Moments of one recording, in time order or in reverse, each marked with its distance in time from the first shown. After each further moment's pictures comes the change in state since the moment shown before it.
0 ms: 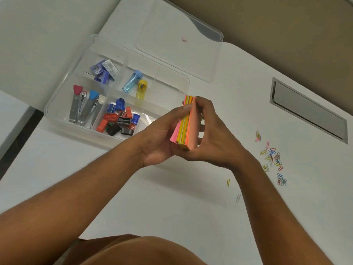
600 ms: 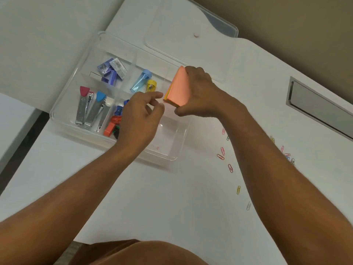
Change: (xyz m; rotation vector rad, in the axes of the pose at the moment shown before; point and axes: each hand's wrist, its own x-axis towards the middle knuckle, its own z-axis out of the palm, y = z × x) left_hand 0.013 0.014 -0.068 0.945 0.838 0.536; right_hand 0.137 0.002 -0.003 -0.587 -0.131 0.093
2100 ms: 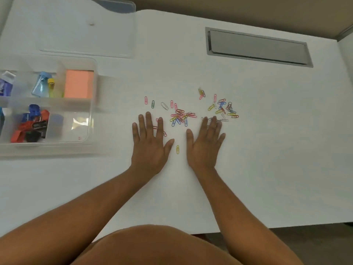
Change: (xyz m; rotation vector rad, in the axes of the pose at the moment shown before) left_hand -0.146 -0.037 0.224 0.979 -0.377 0.520; right_hand -0.237 0.193 0.201 0.108 0.566 0.772
